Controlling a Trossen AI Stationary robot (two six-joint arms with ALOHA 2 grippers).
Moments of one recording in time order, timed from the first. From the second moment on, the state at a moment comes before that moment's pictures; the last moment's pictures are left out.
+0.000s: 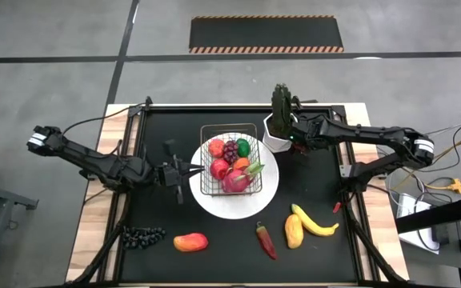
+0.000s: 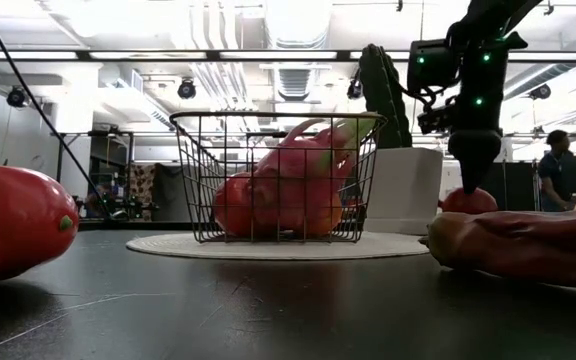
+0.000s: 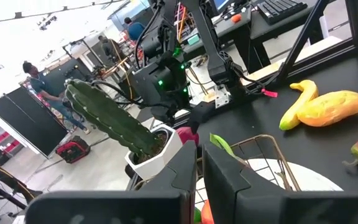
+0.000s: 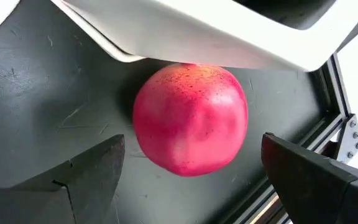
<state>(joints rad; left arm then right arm) -0.34 0.93 0.68 0.17 -0.56 0.47 -0.41 1.34 0.85 -0.93 0.37 0.08</state>
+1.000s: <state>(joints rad) -0.34 0.92 0.68 0.17 -0.56 0.49 -0.40 1.30 0.94 -1.20 0.15 0.36</state>
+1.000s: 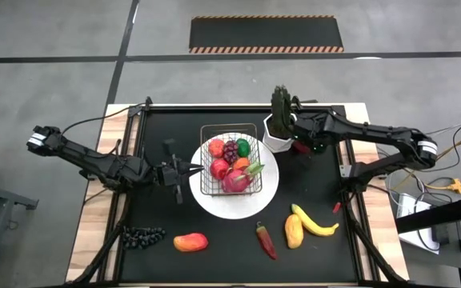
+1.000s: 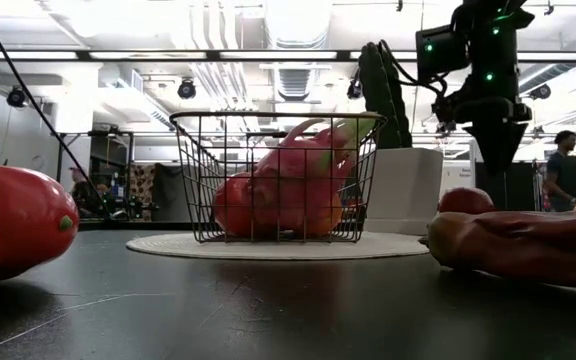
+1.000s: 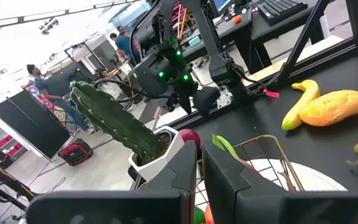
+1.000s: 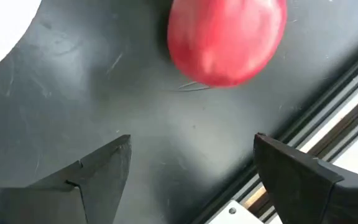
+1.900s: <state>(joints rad) -0.34 0.92 0.66 0.25 -0.56 0.46 0.33 0.99 0.72 -0.33 0.31 0.39</state>
